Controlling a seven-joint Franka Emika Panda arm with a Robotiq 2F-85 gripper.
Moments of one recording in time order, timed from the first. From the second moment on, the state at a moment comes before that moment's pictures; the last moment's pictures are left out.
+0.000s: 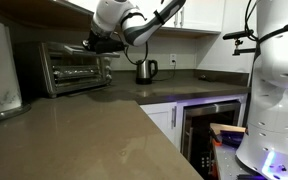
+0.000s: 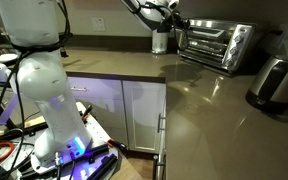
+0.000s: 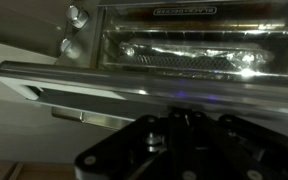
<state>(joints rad) -0.14 0.15 0.15 -1.89 -1.42 2.67 1.48</state>
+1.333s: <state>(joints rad) 0.03 -0.01 0.10 -2.02 -1.12 2.41 1.22</state>
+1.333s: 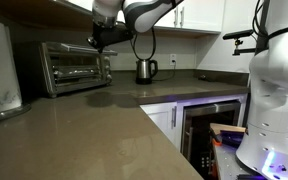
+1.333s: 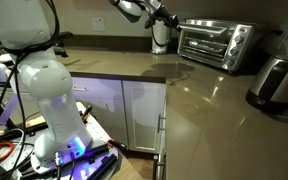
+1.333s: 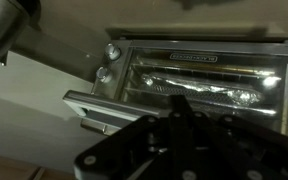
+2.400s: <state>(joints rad) 0.00 0.01 -0.02 -1.94 -1.76 2.53 1.59</state>
